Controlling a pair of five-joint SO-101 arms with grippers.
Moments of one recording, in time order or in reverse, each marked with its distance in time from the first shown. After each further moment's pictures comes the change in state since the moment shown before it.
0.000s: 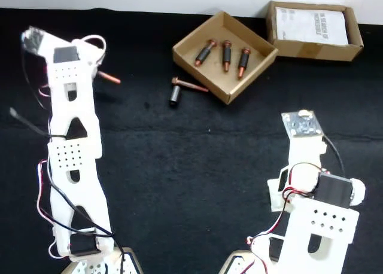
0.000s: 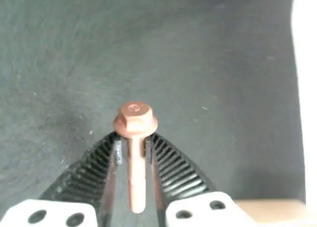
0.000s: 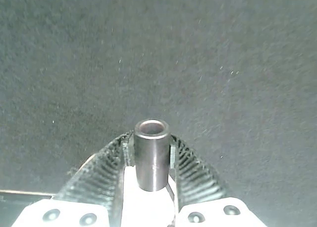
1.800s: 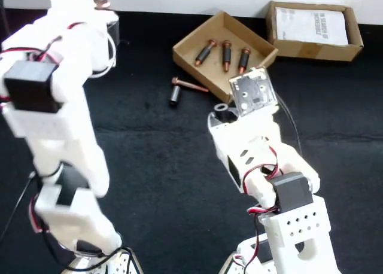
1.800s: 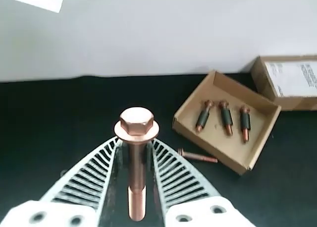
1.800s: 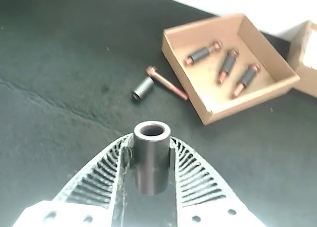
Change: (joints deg) left arm 16.0 -55.3 2.8 23.6 -57.1; right arm -33.7 0.1 -2.6 -41.3 -15.0
